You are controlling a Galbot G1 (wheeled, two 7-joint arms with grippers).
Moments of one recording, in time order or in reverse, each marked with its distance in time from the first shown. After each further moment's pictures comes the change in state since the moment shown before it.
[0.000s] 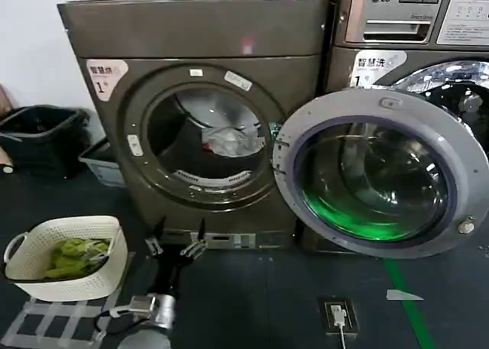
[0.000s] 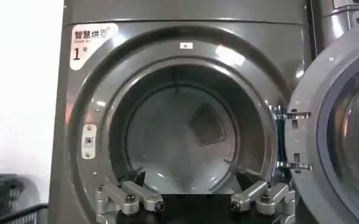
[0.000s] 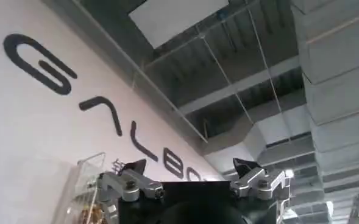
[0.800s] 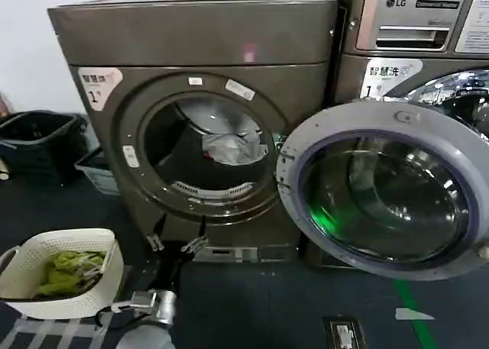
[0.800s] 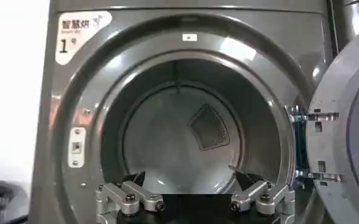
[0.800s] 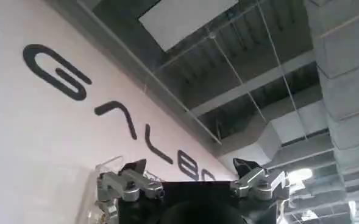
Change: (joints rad) left arm -0.002 0.007 -0.001 -0.006 -0.002 0.002 0.001; right arm 0.002 0.001 0.001 0.009 0.011 -0.008 -0.014
